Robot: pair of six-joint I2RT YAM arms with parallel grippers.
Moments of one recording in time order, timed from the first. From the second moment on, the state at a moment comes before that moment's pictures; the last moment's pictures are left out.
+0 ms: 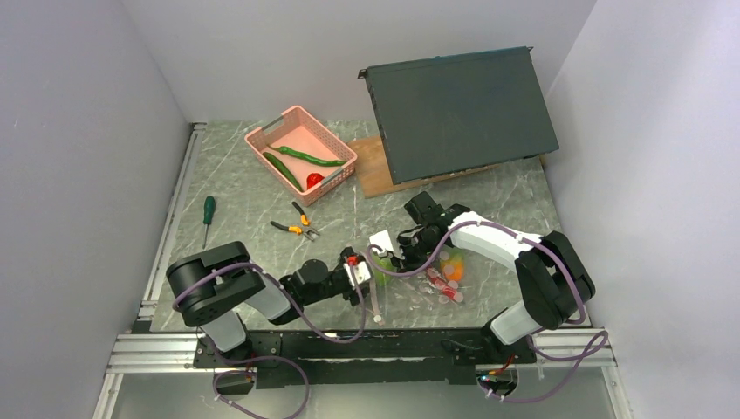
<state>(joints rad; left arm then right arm) -1.02 1.64 0.24 1.18 0.12 0.23 0.61 1.51 0.88 -0.65 -0.63 -1.10</state>
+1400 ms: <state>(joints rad) -0.98 0.75 0.18 0.24 0.05 -0.10 0.61 1.51 0.88 -0.66 -0.64 -1.10</state>
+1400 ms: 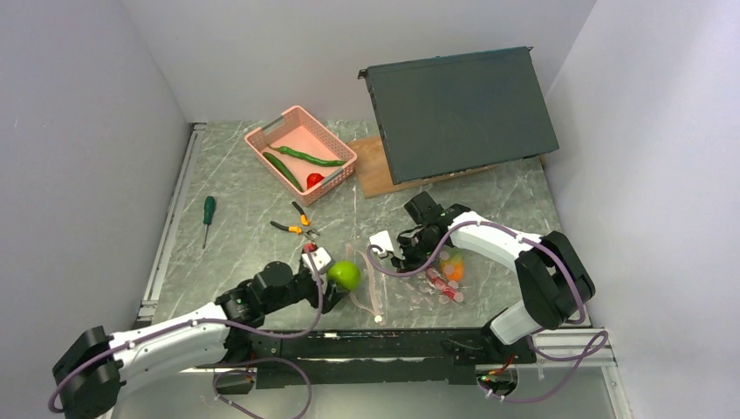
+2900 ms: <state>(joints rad) -0.16 1.51 1.19 -0.29 0.24 -0.61 0.61 1.51 0.88 -0.69 -0.66 -1.13</state>
